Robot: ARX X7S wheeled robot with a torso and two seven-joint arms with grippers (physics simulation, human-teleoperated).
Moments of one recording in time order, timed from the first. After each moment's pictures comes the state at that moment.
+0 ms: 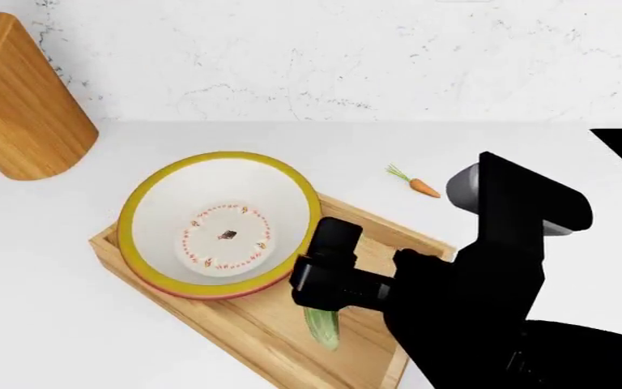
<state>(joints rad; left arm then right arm) -1.86 -0.92 1.10 0.37 -2.06 -0.17 -1.43 1.56 0.72 -1.59 -0.96 2.00 -0.48 1.51</state>
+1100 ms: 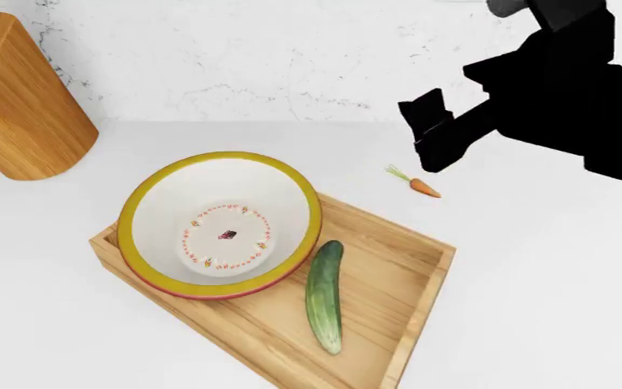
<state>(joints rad) -1.87 -0.92 1.10 0.36 -2.05 -0.17 -1.43 2.10 0.90 -1.65 -0.13 1.78 0.66 0.32</state>
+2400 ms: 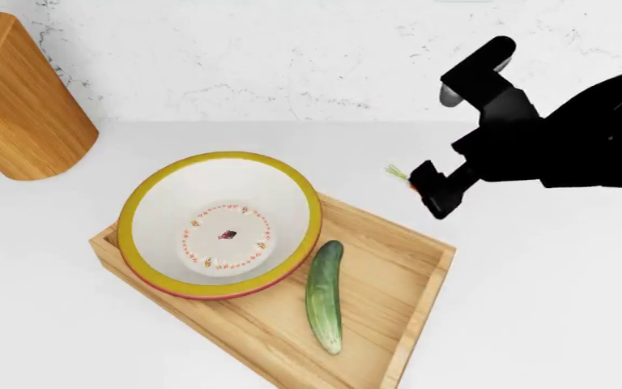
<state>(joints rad) -1.86 -0.92 1.10 0.36 -2.05 -0.18 -1.43 1.92 0.67 -1.81 0.31 1.46 0.75 -0.11</state>
